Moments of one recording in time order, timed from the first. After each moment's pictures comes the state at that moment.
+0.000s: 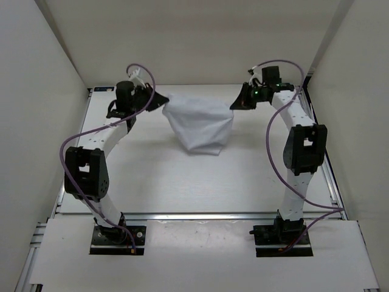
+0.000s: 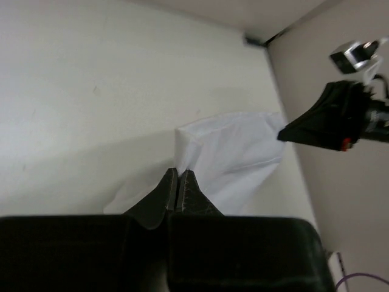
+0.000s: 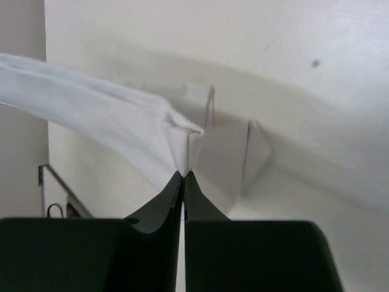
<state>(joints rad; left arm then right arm) -0.17 1.70 1.20 0.11 0.44 -0.58 0.15 2.09 1.80 -0.65 -0.71 0.32</state>
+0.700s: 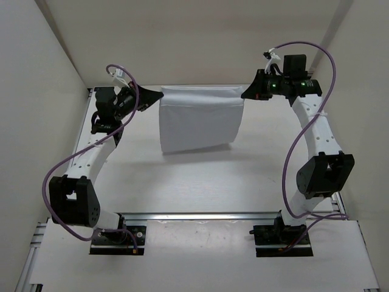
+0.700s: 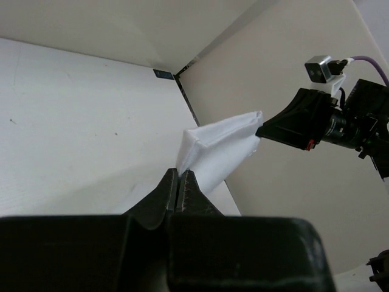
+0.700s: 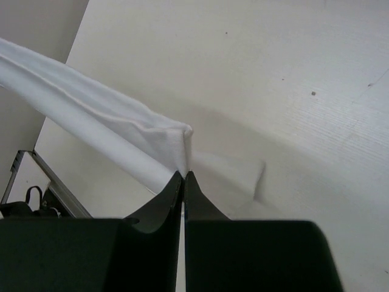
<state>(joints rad) -0.10 1.43 1.09 0.35 0.63 -0.85 0.10 1.72 1.82 -0.73 -0.69 0.16</state>
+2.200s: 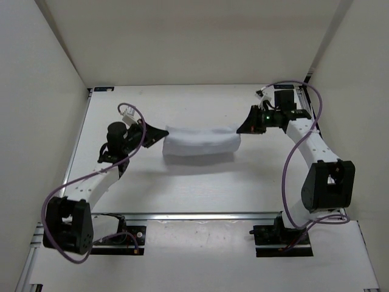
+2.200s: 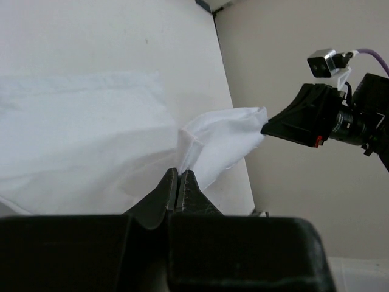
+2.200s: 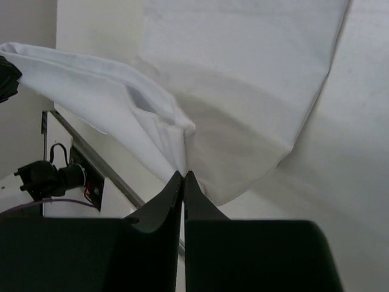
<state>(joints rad) -0.16 1.24 0.69 0.36 0.54 -0.89 0.10 1.58 1.33 -0.60 -0.76 0.23</state>
